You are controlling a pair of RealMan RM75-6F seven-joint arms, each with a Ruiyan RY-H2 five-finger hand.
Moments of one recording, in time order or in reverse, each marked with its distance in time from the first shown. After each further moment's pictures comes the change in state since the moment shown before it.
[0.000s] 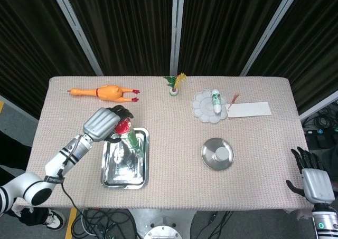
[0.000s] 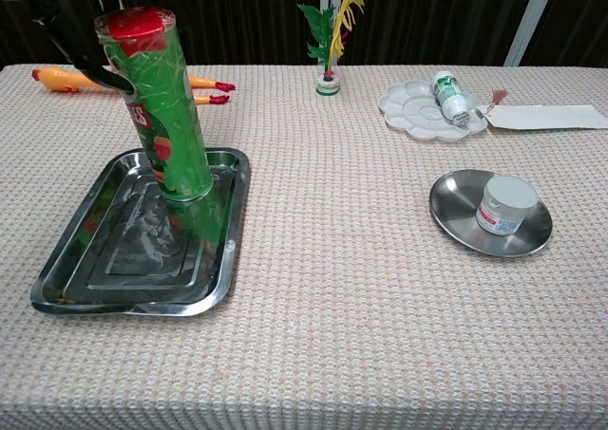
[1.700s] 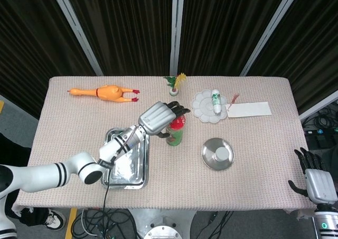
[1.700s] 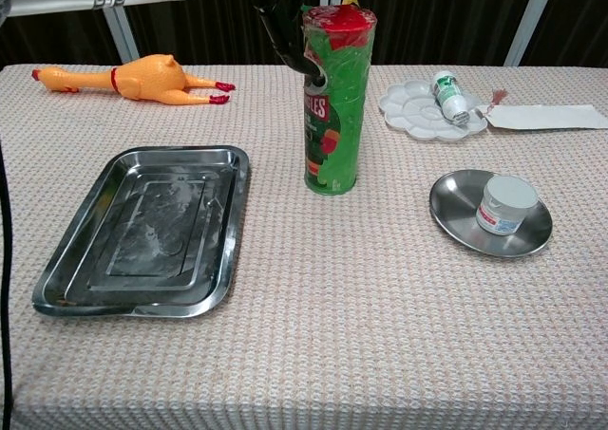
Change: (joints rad) left arm -0.353 -0.286 -0.063 0.201 -0.102 -0.073 0.087; right arm -0.003 -0.014 0.000 0.060 0.000 -0.013 0.079
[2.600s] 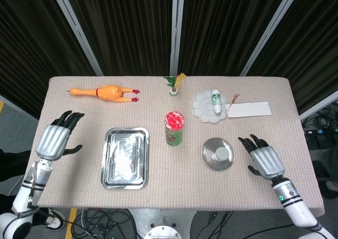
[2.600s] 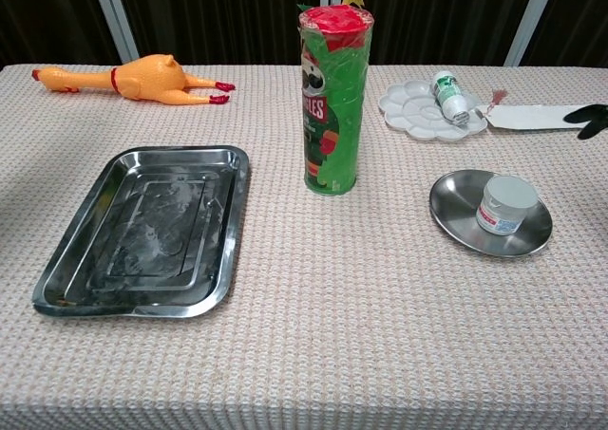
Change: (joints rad) left arm 0.673 0.203 0.313 -0.093 0.158 0.681 -0.065; right arm 0.296 0.002 0.057 -0.233 -0.028 -0.317 -0.409
